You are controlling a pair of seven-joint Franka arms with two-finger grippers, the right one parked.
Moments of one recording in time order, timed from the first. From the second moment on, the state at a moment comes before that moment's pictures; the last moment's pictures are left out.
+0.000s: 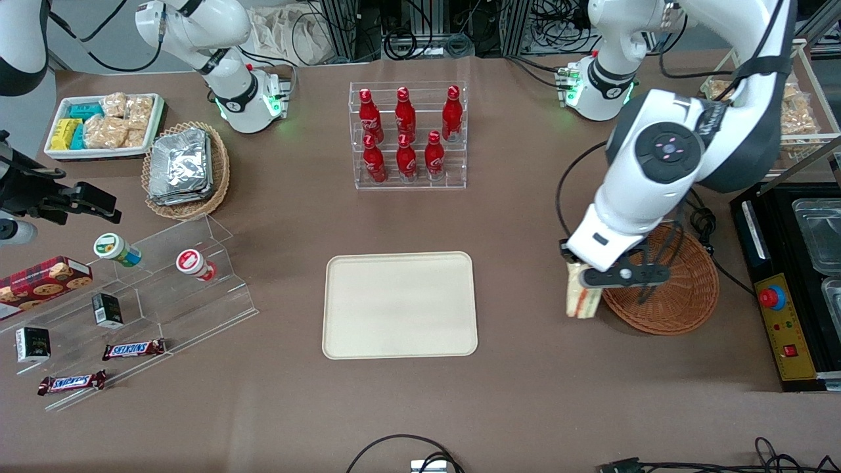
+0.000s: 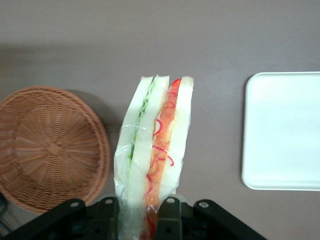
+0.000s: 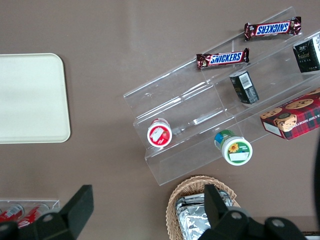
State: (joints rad) arm -0.14 0.31 -0.31 -1.55 0.17 1.85 -0.50
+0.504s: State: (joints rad) arm -0.27 0.49 -0.31 -1.39 0.20 1.84 -0.62
